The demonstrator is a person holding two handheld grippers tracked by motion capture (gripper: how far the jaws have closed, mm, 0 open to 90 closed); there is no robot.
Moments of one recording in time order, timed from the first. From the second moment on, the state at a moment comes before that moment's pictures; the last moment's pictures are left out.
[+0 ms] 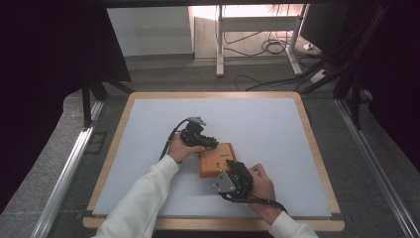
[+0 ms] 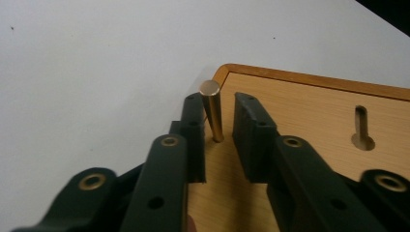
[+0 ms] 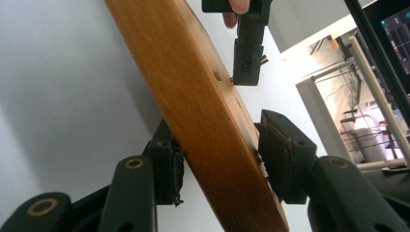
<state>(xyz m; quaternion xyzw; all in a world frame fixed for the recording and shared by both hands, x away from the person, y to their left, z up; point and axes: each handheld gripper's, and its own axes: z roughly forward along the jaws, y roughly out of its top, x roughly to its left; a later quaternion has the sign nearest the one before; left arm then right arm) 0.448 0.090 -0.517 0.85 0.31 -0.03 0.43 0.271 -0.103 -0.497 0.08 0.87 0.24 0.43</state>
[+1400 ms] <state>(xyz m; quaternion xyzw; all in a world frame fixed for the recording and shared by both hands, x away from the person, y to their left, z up) 0.362 0.177 -0.522 0.84 0.32 0.07 0.43 0.273 -0.105 -0.489 0.07 0.87 0.23 0.44</state>
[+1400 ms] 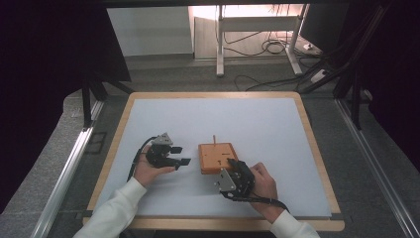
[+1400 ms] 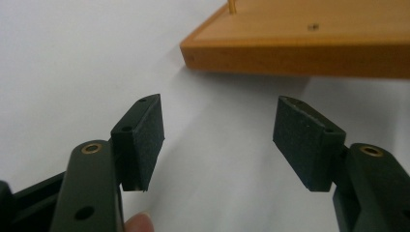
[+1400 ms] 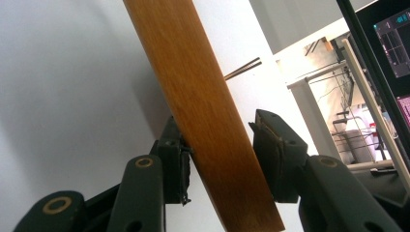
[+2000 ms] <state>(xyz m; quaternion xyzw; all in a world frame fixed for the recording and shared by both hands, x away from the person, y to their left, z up) 0.360 0.173 -0.530 0.85 0.32 0.06 0.41 0.281 -0.107 -0.476 0.07 0.88 0.22 0.42</state>
